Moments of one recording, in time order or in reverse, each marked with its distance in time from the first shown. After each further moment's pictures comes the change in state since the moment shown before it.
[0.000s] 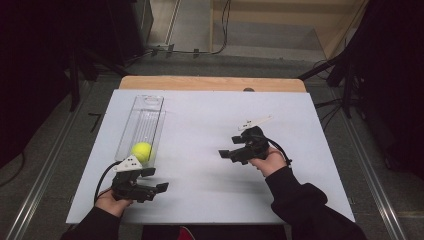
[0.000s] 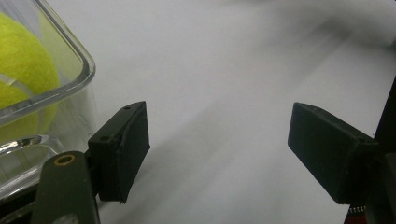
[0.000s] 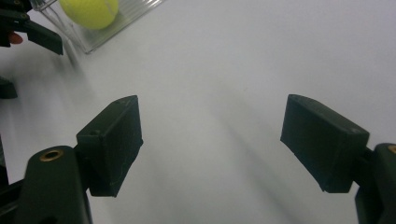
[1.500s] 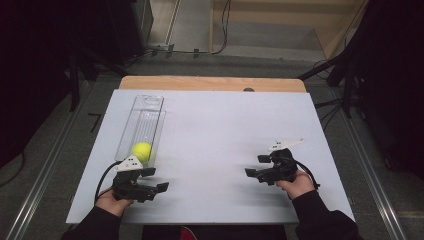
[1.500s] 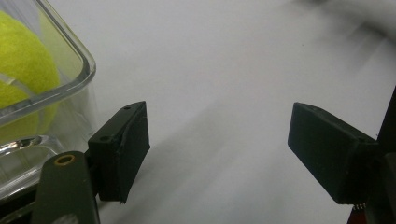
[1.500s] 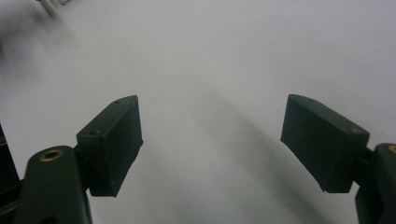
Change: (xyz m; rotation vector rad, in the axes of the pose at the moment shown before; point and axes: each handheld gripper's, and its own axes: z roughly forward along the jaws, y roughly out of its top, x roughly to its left) left arm 0.000 0.001 0.001 0.005 0.000 -0.008; right arm -0.014 -0.080 -0.043 0.006 -0.043 0.093
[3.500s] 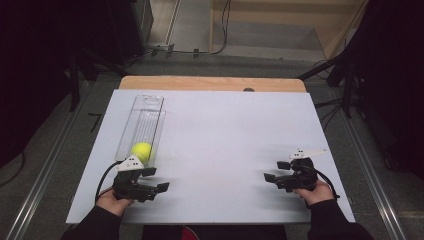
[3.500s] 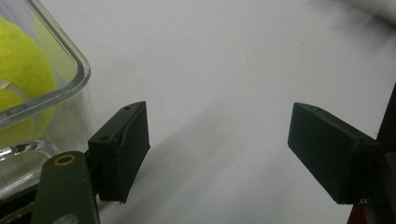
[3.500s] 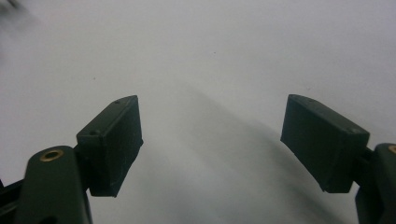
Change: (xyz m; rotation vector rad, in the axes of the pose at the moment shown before) left arm 0.000 0.001 0.001 0.005 0.001 0.015; right arm -0.024 -0.041 -0.031 -0.027 -0.079 0.071
